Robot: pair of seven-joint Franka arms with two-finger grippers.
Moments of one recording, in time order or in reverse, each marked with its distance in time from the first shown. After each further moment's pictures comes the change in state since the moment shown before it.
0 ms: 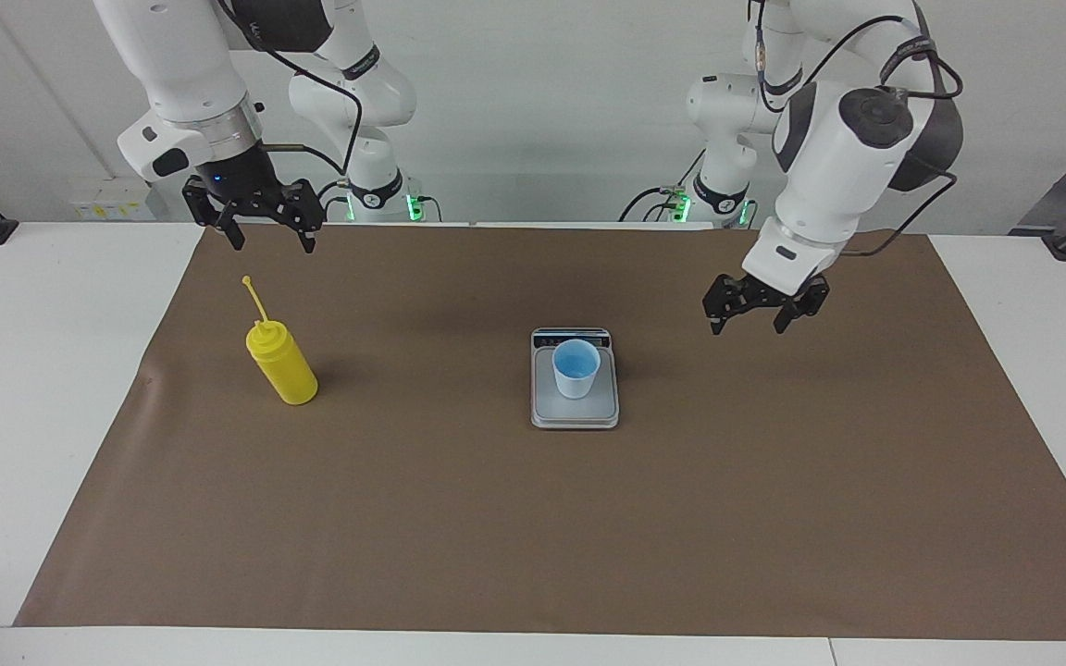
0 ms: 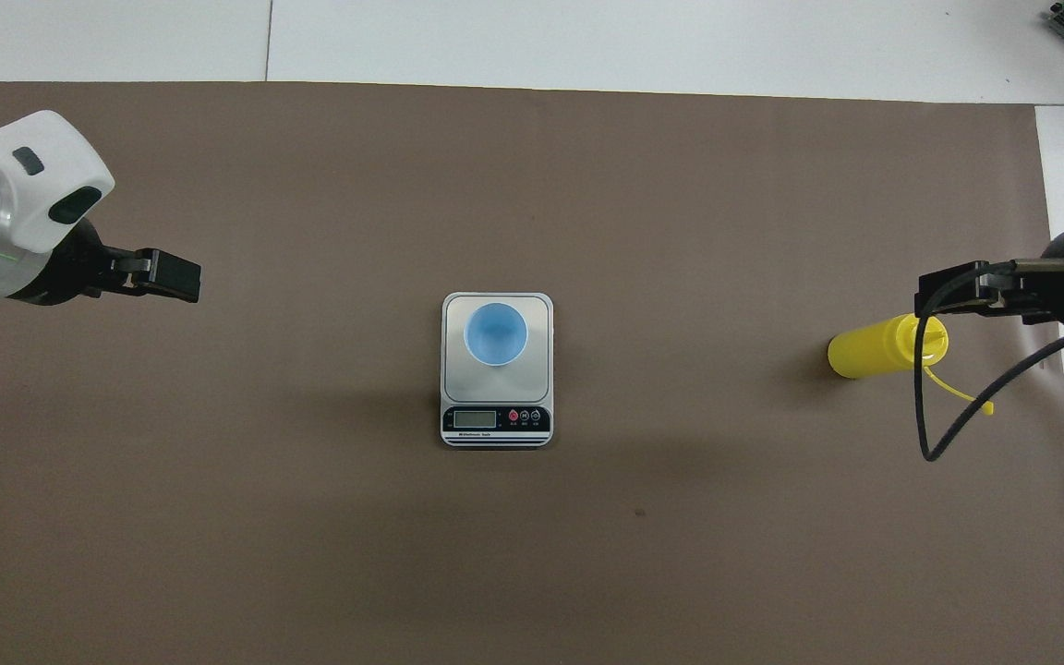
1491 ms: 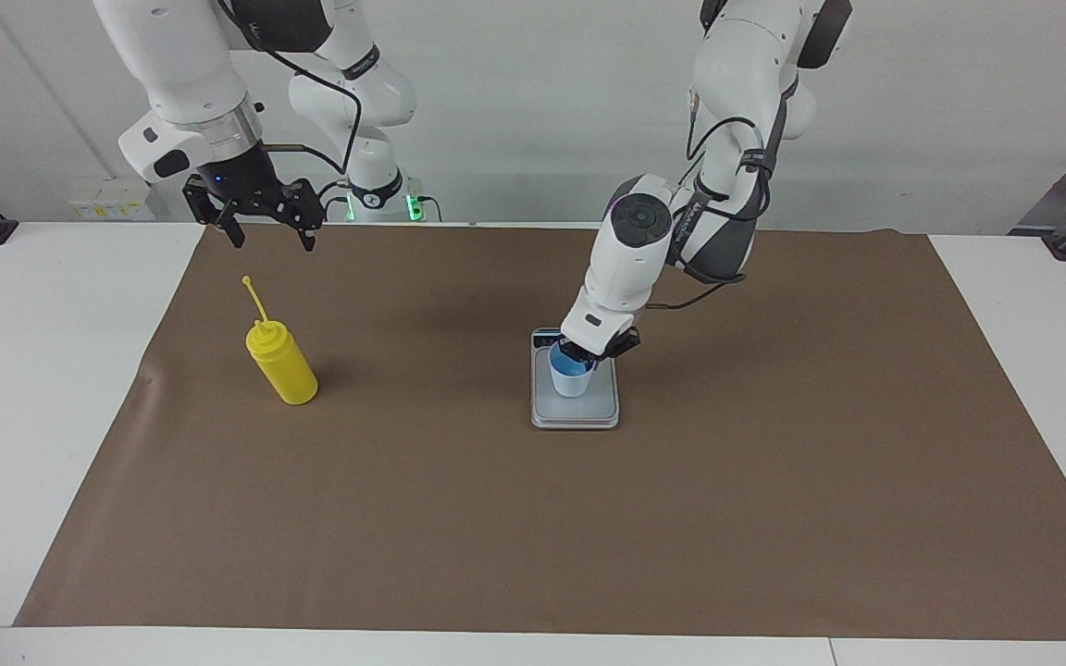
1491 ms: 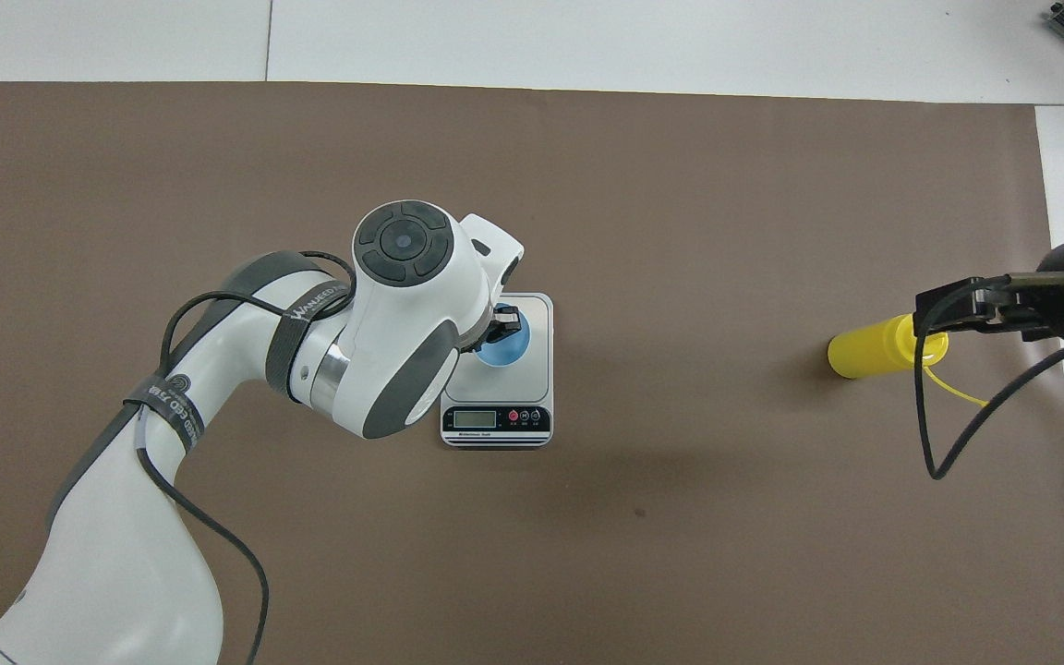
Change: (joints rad) left arm -0.423 0.359 -0.045 -0.004 -0.008 0.330 -0.676; right arm 0.012 0.000 0.001 0.012 -0.005 -0.074 -0.024
